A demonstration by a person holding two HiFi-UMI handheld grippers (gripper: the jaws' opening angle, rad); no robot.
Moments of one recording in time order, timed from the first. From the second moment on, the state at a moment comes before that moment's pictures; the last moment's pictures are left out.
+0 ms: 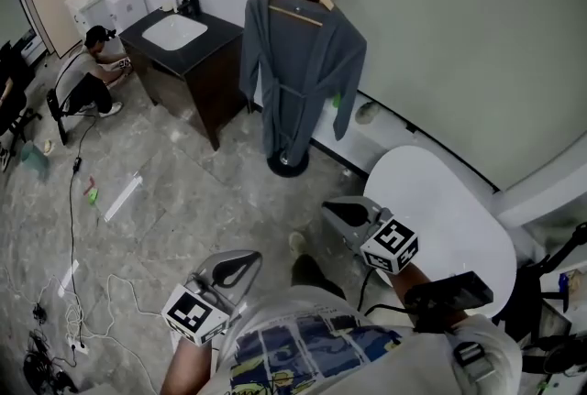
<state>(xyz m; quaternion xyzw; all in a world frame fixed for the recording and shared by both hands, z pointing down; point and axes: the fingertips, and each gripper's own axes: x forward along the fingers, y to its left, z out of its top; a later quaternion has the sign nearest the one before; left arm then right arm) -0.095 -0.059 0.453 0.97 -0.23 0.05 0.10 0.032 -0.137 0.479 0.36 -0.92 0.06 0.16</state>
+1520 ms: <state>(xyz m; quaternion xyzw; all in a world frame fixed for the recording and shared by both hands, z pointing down) -0.090 -0.050 0.458 0.97 -0.22 0.06 0.09 -0.025 -0.104 0.472 0.29 -0.94 0.03 0.18</state>
